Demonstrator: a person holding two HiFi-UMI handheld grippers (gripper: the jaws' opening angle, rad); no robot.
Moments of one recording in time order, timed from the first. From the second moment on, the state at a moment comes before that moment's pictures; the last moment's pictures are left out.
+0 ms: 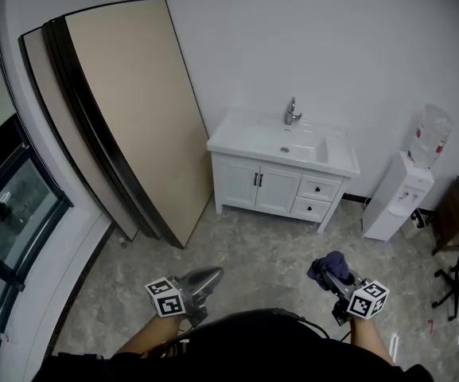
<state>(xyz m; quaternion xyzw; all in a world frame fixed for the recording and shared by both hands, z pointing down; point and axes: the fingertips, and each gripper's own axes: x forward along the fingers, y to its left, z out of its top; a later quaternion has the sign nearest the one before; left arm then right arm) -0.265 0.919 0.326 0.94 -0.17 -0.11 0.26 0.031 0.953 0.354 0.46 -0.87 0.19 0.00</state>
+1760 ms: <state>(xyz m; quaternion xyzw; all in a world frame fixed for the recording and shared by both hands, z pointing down) -0.085 0.507 0.342 0.93 -0.20 -0.14 0.28 0.216 0.514 0.370 0.44 -0.87 0.20 0.02</state>
